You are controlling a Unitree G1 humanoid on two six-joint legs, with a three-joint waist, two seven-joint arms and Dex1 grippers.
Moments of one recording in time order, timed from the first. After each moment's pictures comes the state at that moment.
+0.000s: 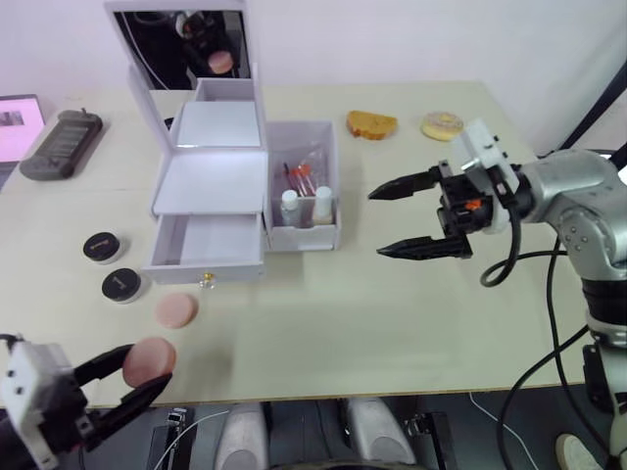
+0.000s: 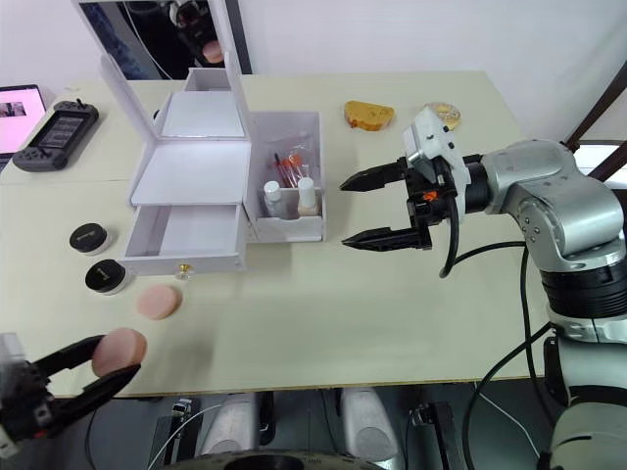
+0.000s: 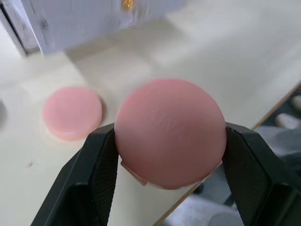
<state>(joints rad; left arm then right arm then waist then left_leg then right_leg) 0.87 0.68 0.90 -0.75 -0.90 0.48 -1.01 -0.77 -0.86 0.08 -0.13 0.62 0.62 1.37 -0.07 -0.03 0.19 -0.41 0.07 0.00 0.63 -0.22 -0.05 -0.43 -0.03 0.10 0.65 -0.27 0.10</state>
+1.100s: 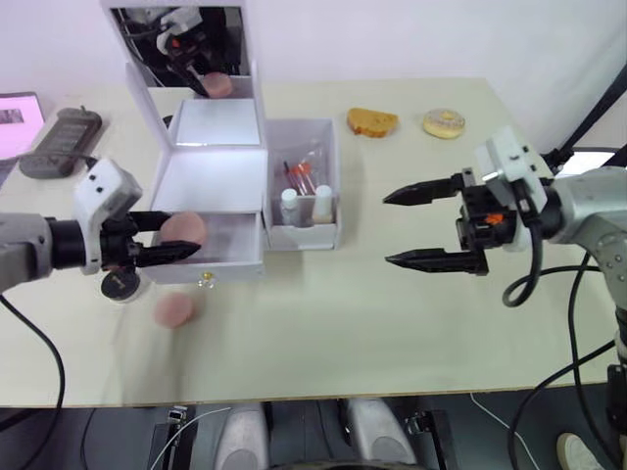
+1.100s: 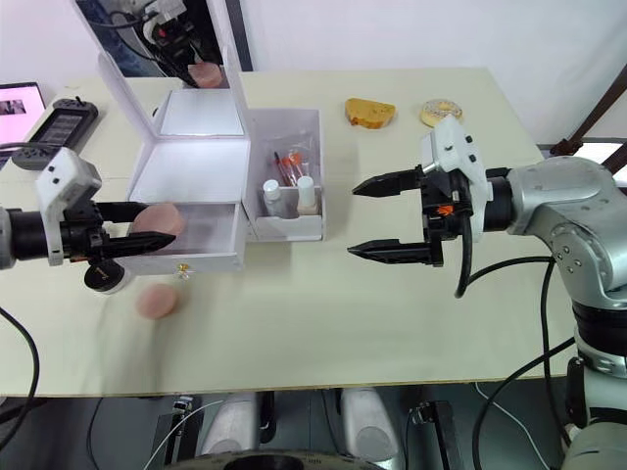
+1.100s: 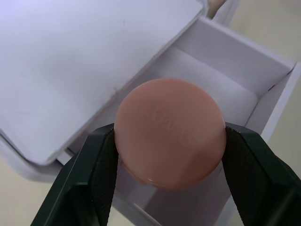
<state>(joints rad) -0.21 1.24 0.22 -0.30 -0.86 0.77 -0.83 -0.62 -0.94 -0.08 -0.38 0.73 0.80 1.20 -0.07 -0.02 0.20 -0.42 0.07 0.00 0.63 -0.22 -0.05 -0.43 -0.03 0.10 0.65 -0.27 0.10</state>
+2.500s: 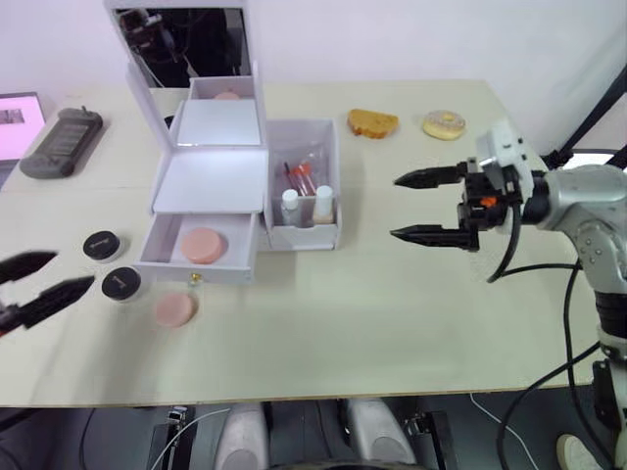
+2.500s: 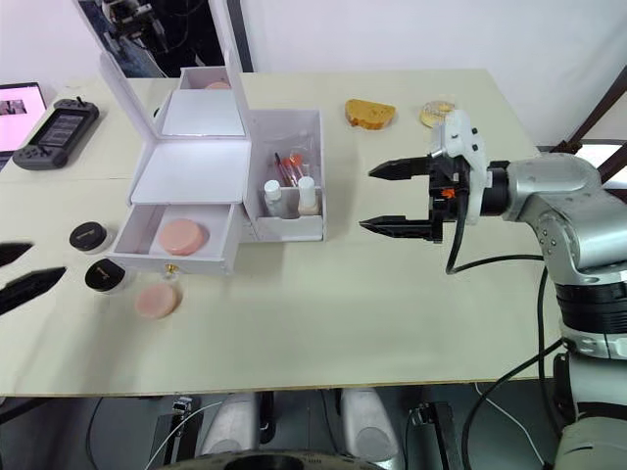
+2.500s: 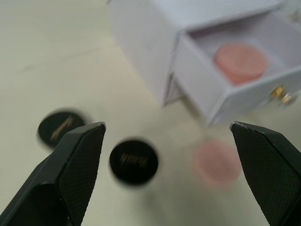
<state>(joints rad) 0.40 0.85 0.97 -0.16 -0.66 0.60 -1.11 -0.60 -0.89 -0.04 -0.05 0.57 0.53 1.23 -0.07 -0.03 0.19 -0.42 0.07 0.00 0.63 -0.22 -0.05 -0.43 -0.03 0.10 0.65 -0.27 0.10</state>
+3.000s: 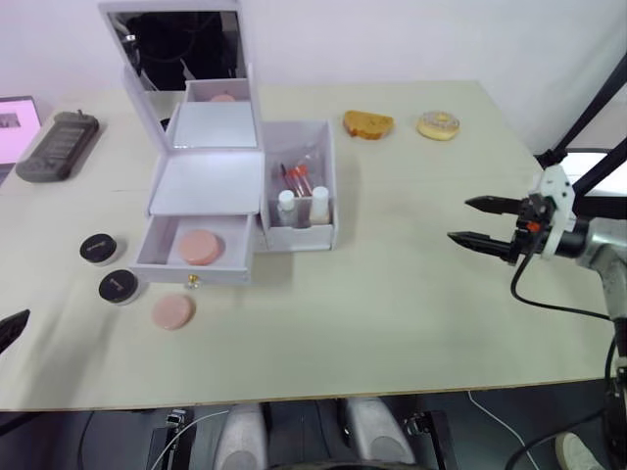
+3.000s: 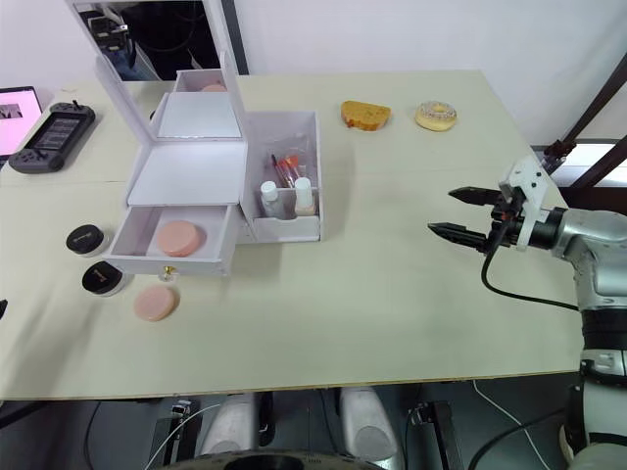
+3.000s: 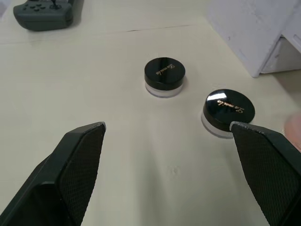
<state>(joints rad) 0.40 0.79 1.00 0.13 -0.59 0.33 -1.07 -0.42 -0.91 -0.17 0.32 0.44 0.27 1.24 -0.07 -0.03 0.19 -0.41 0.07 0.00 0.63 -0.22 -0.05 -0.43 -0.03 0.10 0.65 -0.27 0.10</state>
